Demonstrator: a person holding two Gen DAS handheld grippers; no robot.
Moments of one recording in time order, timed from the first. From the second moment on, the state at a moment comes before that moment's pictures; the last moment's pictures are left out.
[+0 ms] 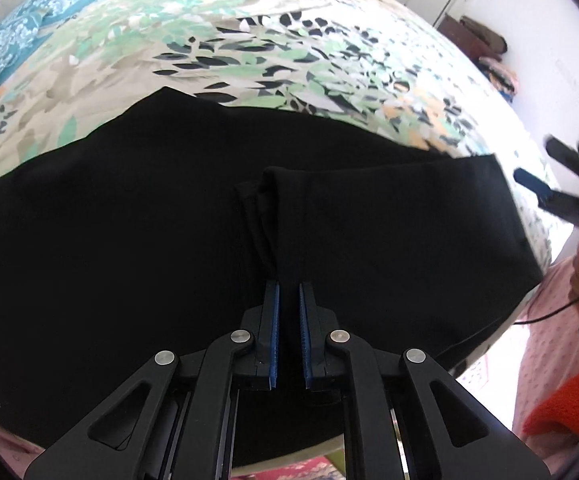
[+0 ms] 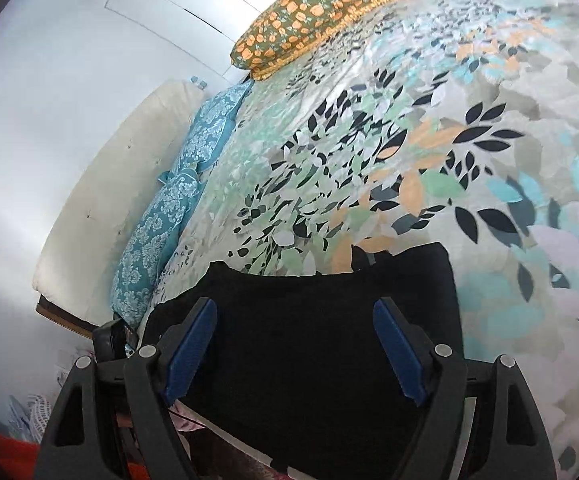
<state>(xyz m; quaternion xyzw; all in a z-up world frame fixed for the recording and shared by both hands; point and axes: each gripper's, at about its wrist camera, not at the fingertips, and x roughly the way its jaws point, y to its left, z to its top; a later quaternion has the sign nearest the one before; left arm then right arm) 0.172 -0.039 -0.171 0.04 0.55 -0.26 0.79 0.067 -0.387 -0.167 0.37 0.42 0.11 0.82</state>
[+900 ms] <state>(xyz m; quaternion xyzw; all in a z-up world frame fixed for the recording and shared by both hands) 0.177 -0.017 -0.148 -0.01 0.51 -0.23 0.82 -0.016 -0.408 -0.143 0.42 0.40 0.04 0.81</state>
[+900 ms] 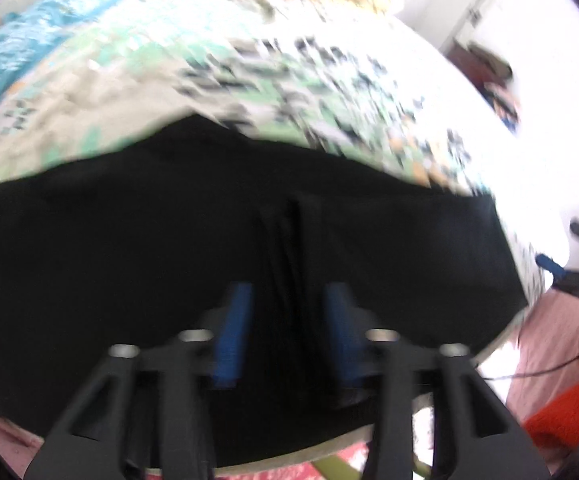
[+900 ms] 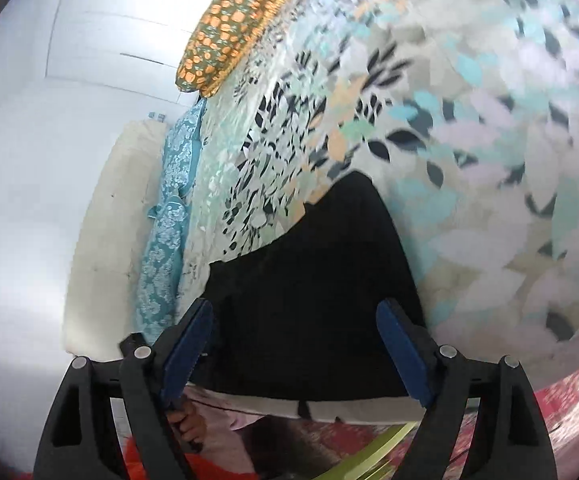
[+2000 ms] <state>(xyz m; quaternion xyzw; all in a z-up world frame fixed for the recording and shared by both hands) 0.230 0.173 -0.116 -0.15 0.50 -0.05 0.85 0.011 -0.368 -0.137 0.28 0.45 0.04 0.85</state>
